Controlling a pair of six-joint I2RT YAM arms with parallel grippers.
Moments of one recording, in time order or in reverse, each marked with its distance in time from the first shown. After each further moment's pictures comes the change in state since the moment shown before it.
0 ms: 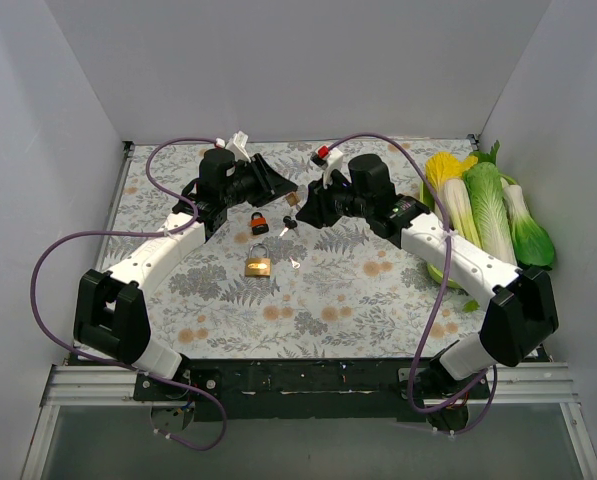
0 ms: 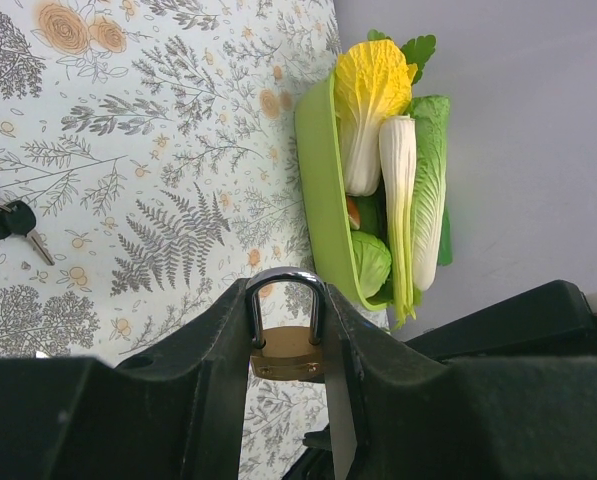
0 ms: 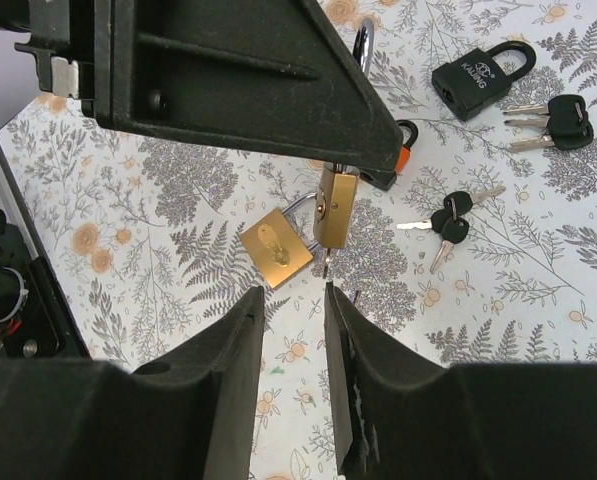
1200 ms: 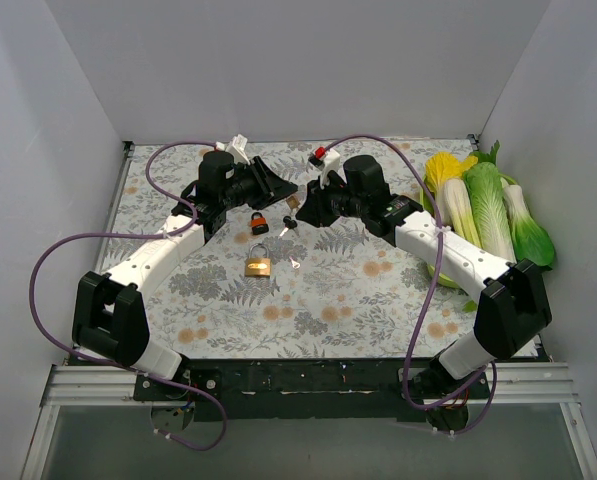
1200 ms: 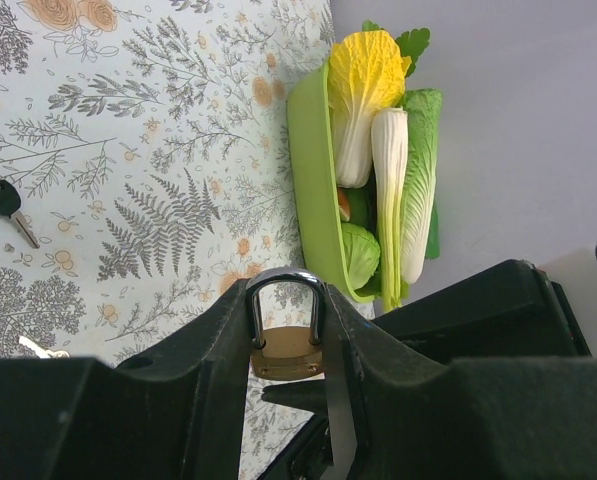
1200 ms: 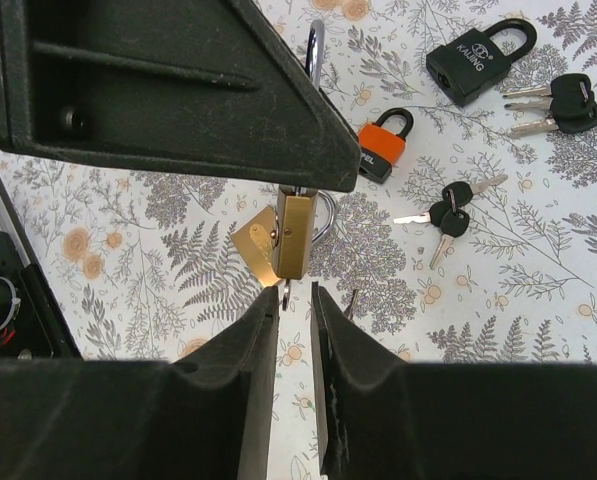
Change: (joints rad) left arm 0.000 -0.014 -0.021 -0.002 0.020 -0.039; right arm 0.000 0.044 0.002 0.017 0.013 0.025
